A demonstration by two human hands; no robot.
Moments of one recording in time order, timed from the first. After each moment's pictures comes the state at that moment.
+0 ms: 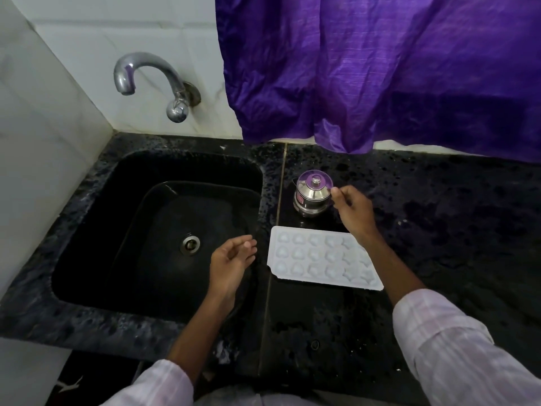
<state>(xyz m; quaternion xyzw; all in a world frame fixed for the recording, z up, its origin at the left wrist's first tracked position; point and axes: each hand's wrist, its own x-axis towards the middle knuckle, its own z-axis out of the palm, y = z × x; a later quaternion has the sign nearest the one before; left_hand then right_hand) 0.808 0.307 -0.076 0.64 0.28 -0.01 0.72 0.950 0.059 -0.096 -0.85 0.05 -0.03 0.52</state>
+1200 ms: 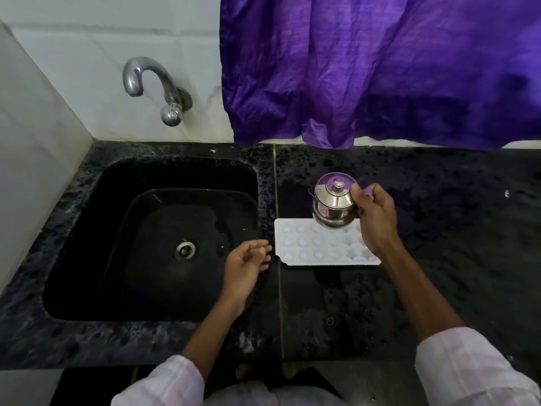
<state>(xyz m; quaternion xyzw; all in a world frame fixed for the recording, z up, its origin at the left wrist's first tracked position) 0.784 0.329 -0.081 0.65 0.17 -0.09 0.73 0.853 0.083 -0.015 -0.66 0.11 -0.09 0.74</state>
